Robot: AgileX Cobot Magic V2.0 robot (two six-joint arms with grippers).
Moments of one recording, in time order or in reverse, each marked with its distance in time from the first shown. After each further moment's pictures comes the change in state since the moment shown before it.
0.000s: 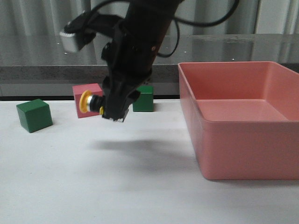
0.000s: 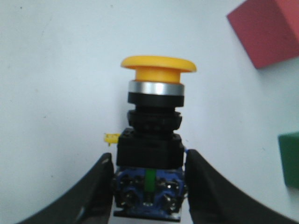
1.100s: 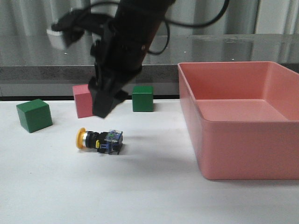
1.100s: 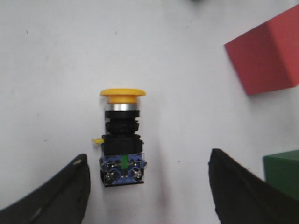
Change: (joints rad) left arm 0.000 0.000 0.000 0.000 0.000 0.000; right arm 0.016 -0.060 -0.009 0.002 -0.023 0.022
